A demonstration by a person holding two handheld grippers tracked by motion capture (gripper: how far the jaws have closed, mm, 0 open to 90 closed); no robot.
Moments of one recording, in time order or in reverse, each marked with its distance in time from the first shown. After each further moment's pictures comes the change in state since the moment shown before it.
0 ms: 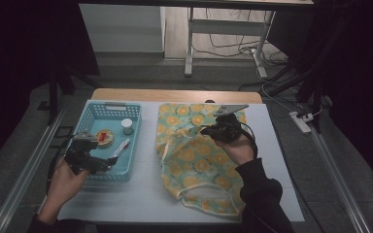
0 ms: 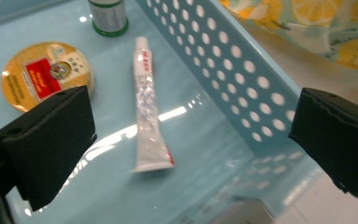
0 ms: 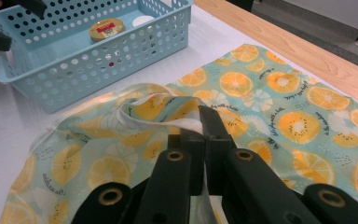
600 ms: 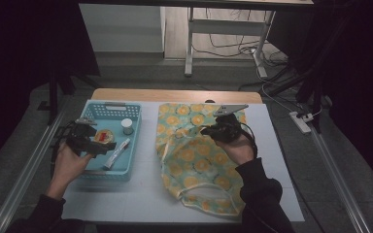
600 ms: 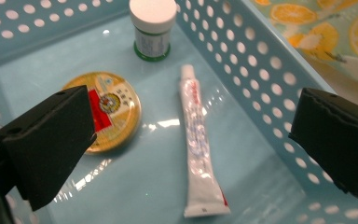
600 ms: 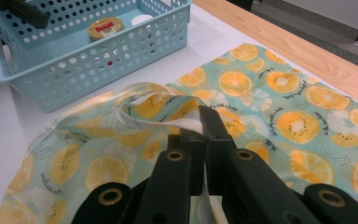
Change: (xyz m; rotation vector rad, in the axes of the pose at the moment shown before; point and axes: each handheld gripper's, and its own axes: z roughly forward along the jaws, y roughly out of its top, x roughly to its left) left arm 0.037 0.027 0.018 0.015 0.026 -0.014; right arm -0.001 -0.001 0.002 0.003 -0.001 -0.005
